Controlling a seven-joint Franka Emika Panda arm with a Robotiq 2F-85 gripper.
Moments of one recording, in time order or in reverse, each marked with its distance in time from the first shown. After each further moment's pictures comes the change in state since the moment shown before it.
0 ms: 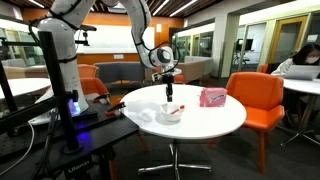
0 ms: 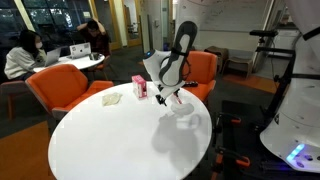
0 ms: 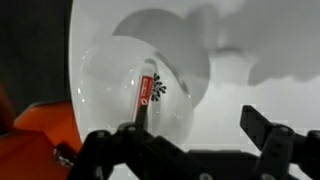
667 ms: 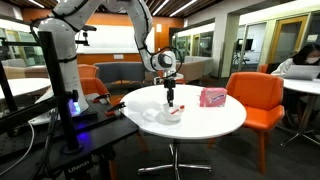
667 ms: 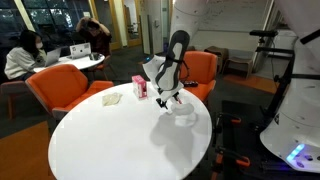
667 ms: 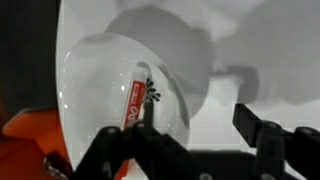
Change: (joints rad) arm 0.032 0.094 -0.038 0.063 0.124 0.000 -0.116
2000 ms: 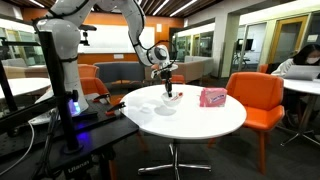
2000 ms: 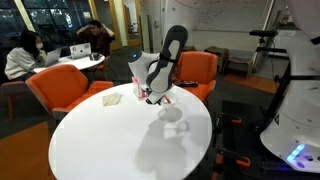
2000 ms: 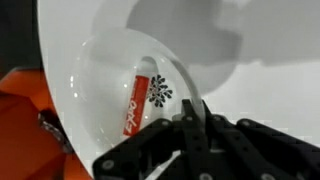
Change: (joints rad) arm 0.248 -0.047 -0.103 0.011 -0.032 0.013 0.080
